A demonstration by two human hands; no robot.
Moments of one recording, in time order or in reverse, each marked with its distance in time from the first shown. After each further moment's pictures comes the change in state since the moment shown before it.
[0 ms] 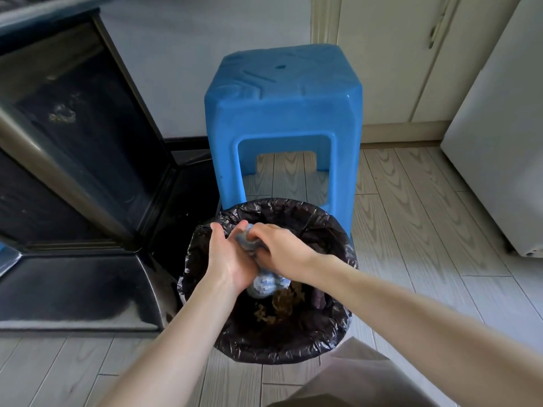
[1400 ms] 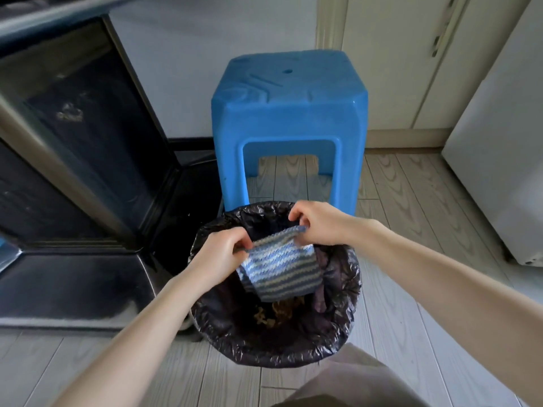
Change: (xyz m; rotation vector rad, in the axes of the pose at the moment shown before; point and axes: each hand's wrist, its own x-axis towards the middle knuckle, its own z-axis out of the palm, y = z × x) left_hand -0.008 0.034 -0.024 1.792 -0.031 0.706; right_hand 0.006 0.030 -0.068 -0.147 -0.126 0.185
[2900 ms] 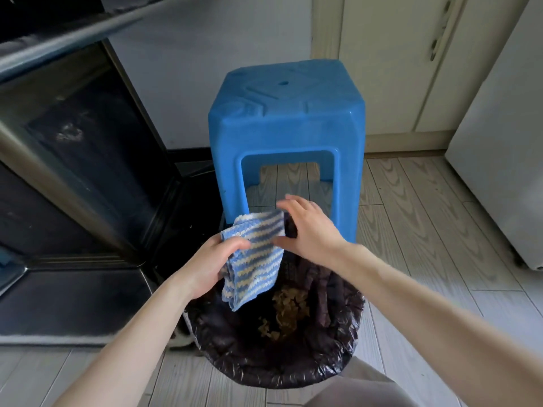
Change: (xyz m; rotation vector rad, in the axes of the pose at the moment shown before) left_hand 0.005 0.016 -0.019 -0.911 -0.197 -0.351; right_hand 0.000 -0.016 0.014 -0.013 0.293 -0.048
